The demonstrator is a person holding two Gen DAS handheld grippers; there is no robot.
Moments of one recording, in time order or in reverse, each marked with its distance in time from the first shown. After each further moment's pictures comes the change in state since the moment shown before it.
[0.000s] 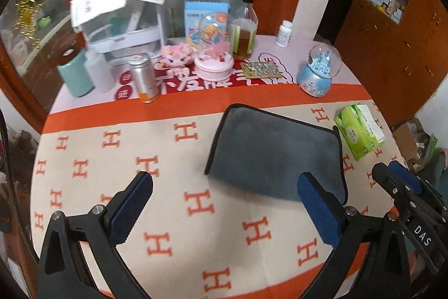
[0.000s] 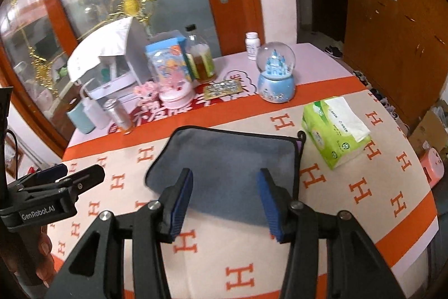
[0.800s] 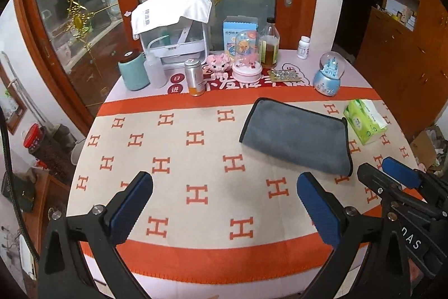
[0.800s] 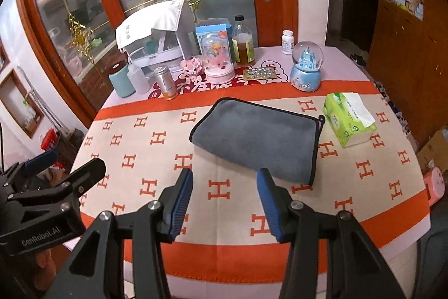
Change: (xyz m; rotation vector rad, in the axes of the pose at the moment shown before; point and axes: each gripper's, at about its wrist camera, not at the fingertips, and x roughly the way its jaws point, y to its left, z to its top) left arm -0.112 -0.008 -0.089 -0.032 -0.093 0.177; right arm -0.077 0.048 -0.057 -0.149 0.049 0.081
